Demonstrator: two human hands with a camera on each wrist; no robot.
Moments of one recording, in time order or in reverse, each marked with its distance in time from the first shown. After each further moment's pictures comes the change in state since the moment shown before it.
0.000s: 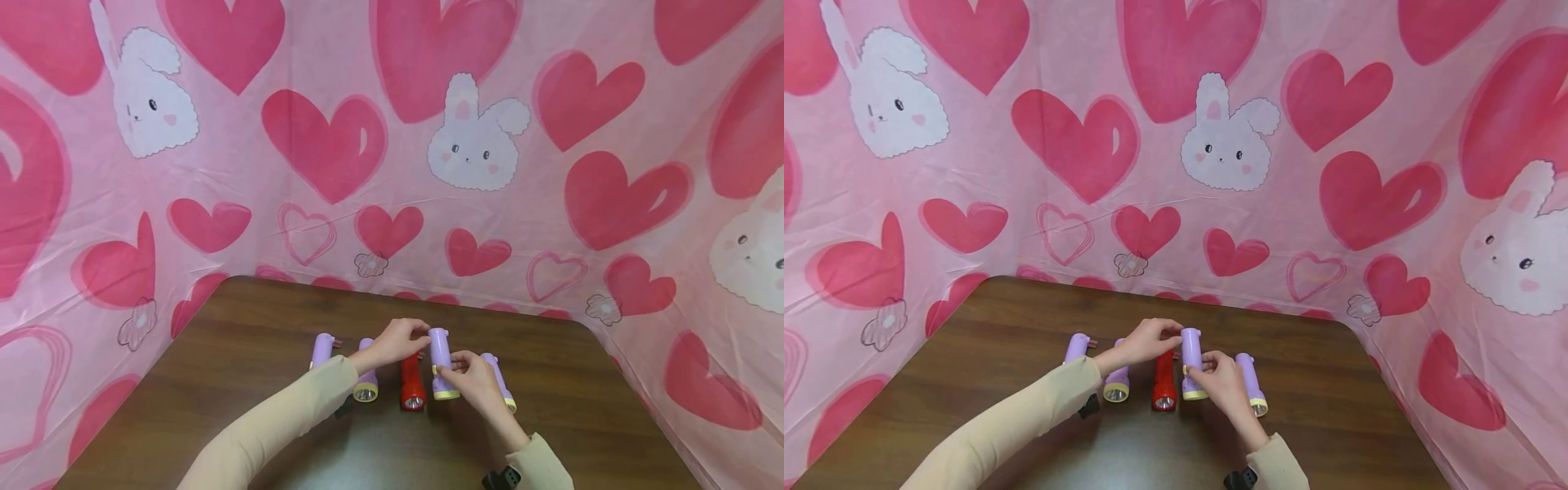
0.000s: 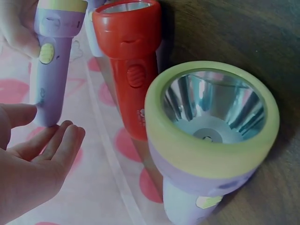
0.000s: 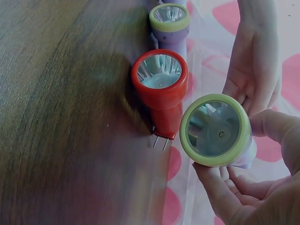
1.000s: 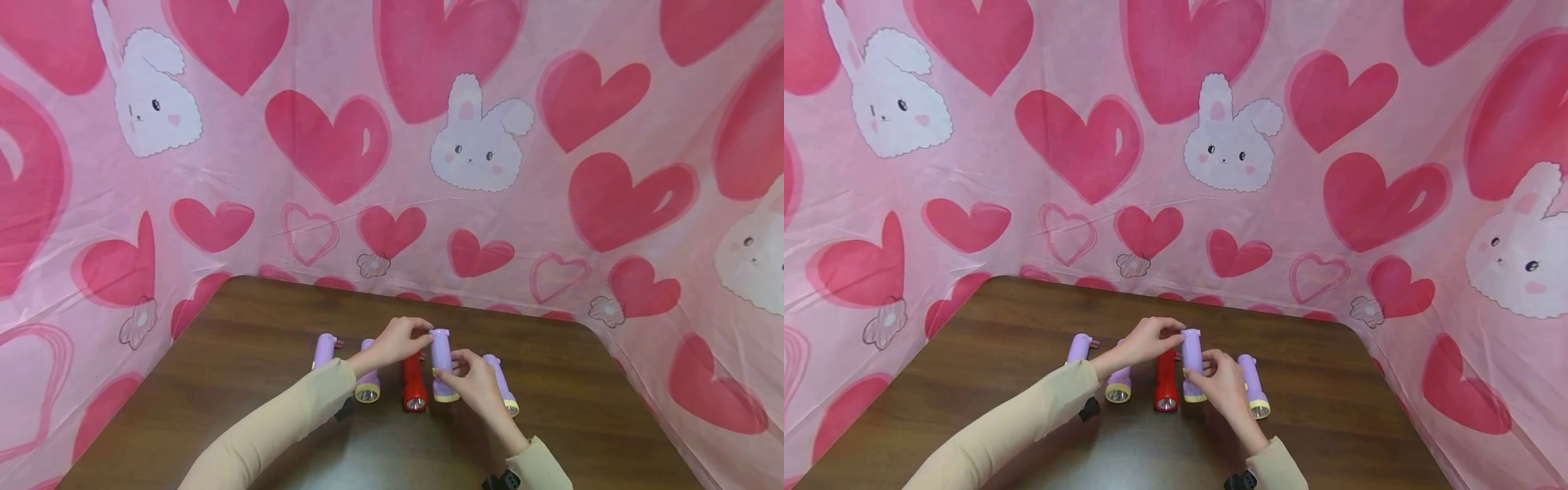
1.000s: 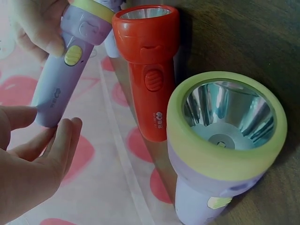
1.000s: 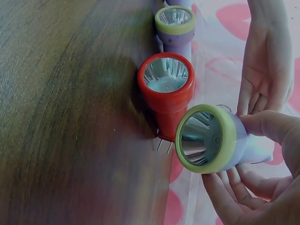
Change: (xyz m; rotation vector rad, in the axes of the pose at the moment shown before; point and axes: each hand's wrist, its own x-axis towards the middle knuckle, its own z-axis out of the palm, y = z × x) left_hand -0.005 0.009 -0.008 -0.059 0.020 -0.017; right_hand 0.002 0.007 0.007 0.015 0.016 -0.086
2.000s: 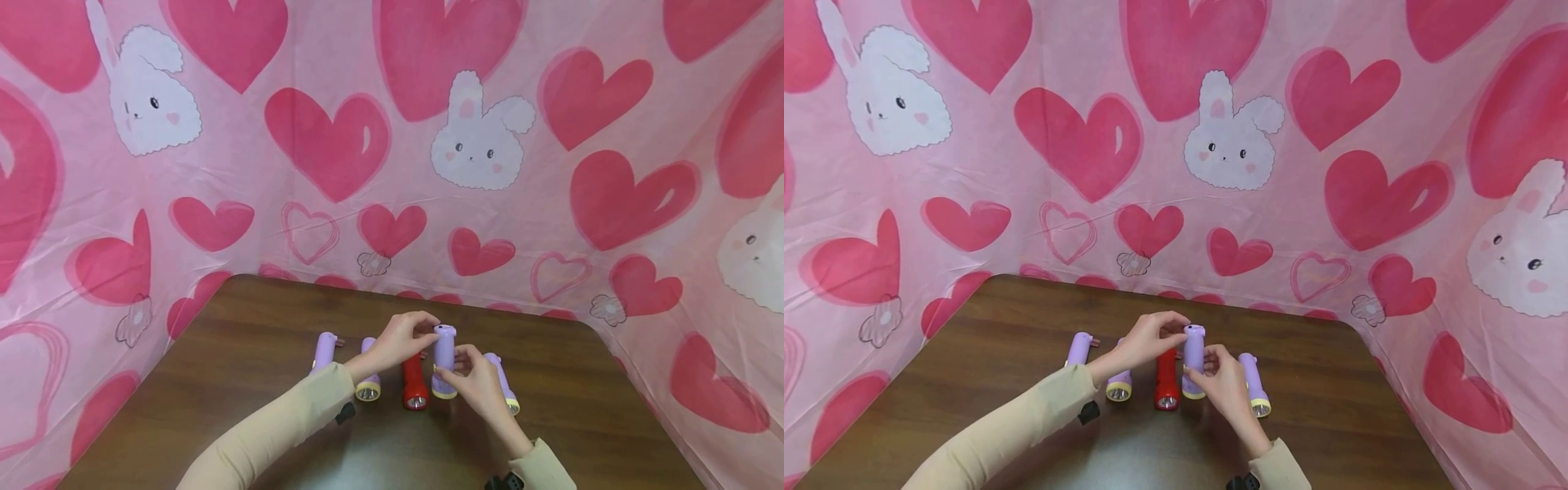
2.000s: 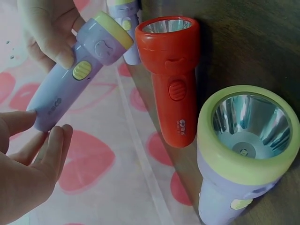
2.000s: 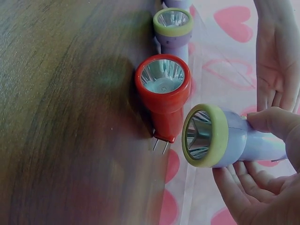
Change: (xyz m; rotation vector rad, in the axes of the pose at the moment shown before) left_hand -0.006 0.014 -0.002 -0.056 0.085 0.104; right_hand -0.005 -0.004 -0.001 0.023 0.060 -0.098
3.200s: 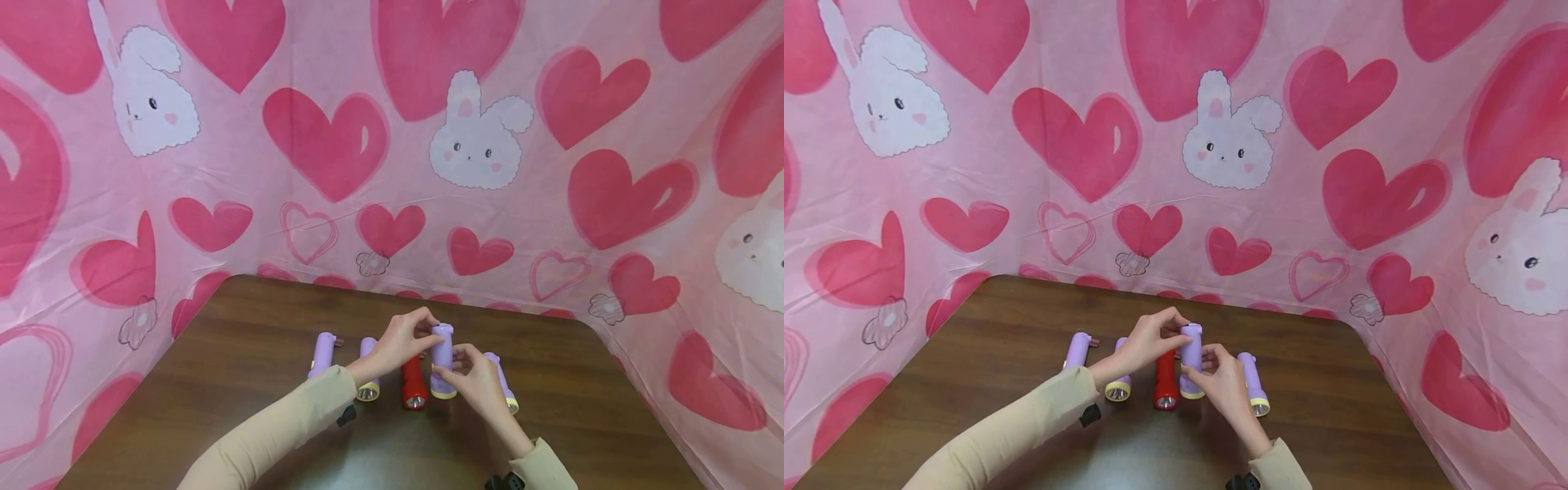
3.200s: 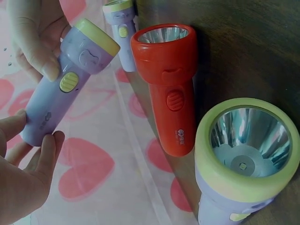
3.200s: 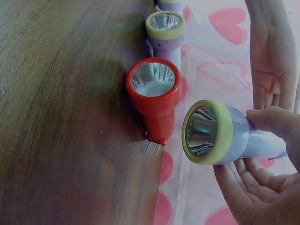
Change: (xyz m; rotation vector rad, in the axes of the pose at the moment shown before) left_hand -0.003 0.004 0.006 -0.126 0.023 -0.008; right_hand -0.002 -0.008 -0.005 0.020 -0.011 0.018
